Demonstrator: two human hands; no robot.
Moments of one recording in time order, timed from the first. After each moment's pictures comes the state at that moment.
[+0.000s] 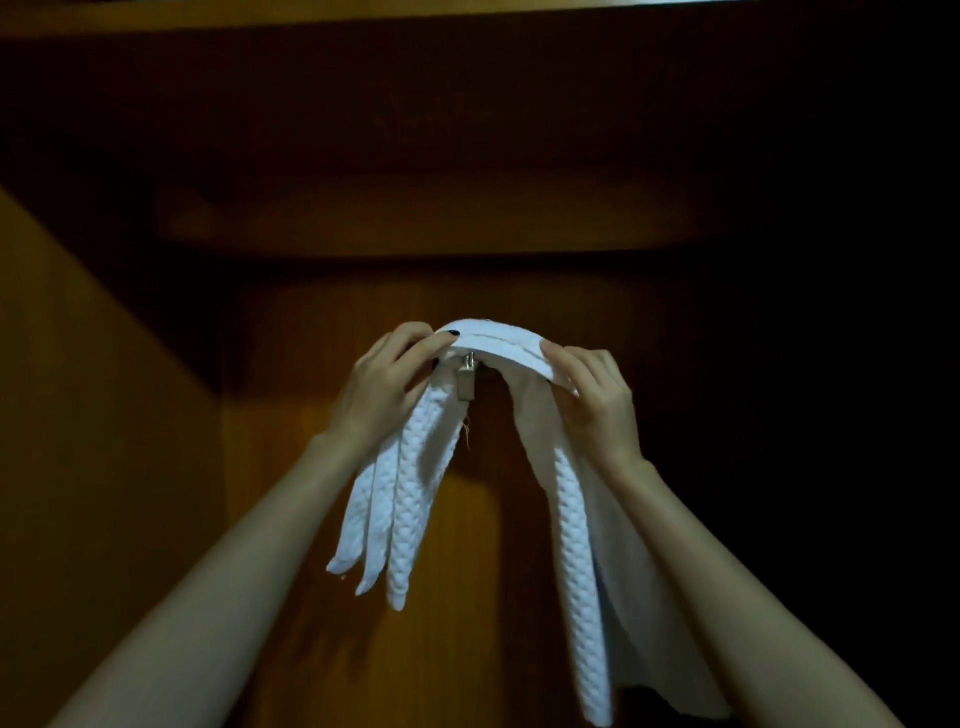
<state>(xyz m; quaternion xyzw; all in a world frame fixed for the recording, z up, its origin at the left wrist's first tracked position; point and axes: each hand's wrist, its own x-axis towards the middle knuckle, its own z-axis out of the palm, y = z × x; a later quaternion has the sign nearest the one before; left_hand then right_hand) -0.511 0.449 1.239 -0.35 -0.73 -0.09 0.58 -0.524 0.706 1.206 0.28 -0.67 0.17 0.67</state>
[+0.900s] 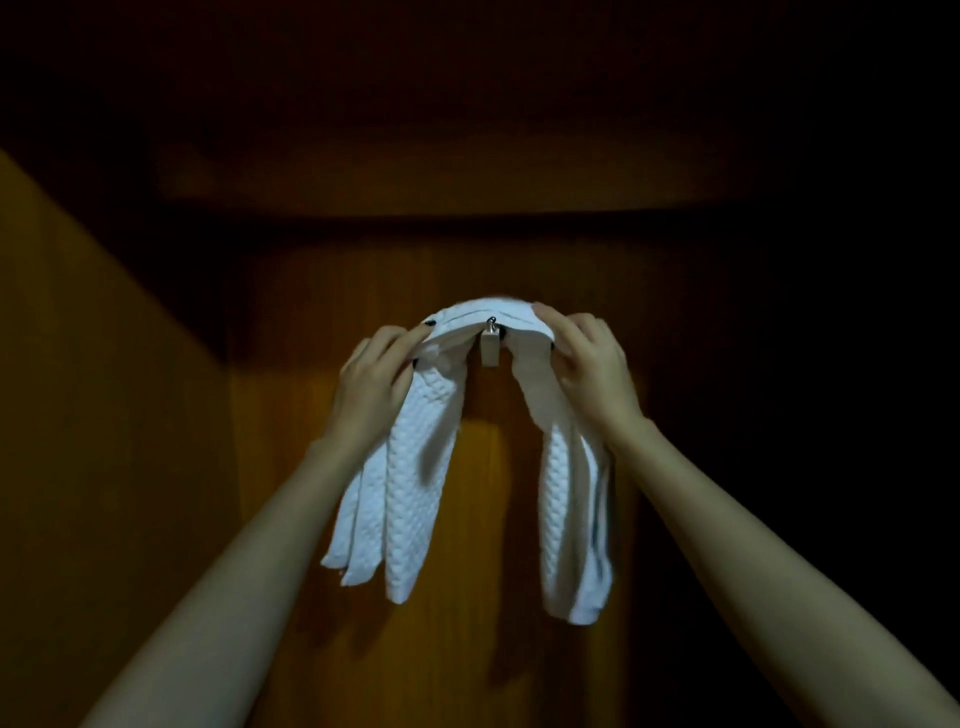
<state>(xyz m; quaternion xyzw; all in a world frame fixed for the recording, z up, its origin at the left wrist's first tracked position) -0.544 0.422 1.195 -0.27 -0.76 -0.16 0.57 -0.534 0.689 1.209 0.24 -0.77 0.18 0.56</state>
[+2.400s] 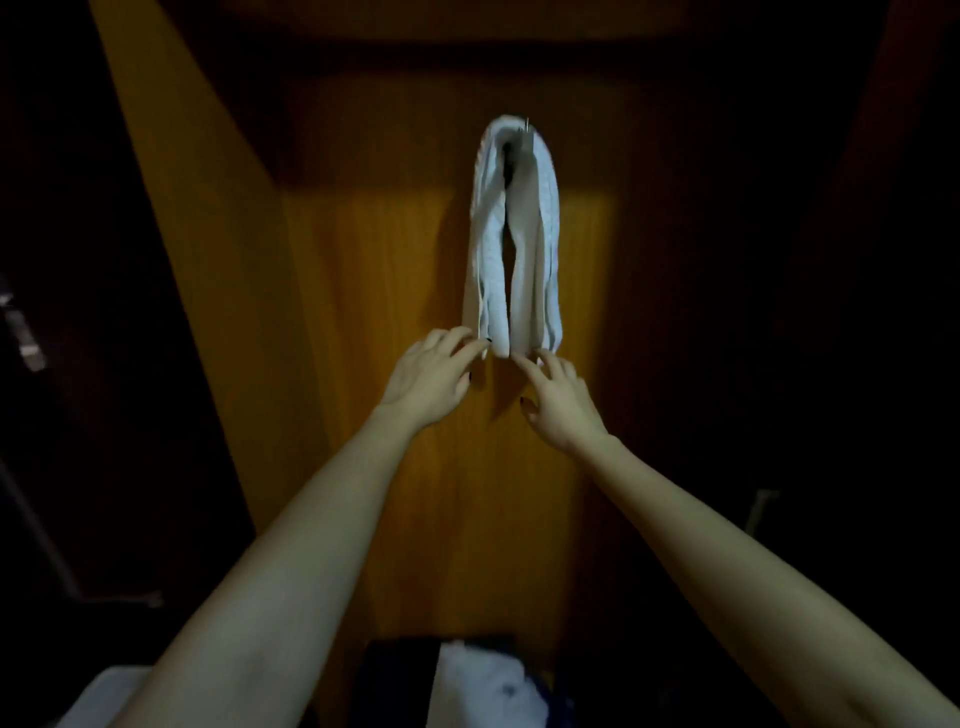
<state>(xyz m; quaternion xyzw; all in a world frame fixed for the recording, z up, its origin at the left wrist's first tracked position) -0.340 0.406 1.017 -0.29 -0.91 -0.01 0.31 -0.312 0.604 0.984 0.07 -0.97 0.11 0.23</state>
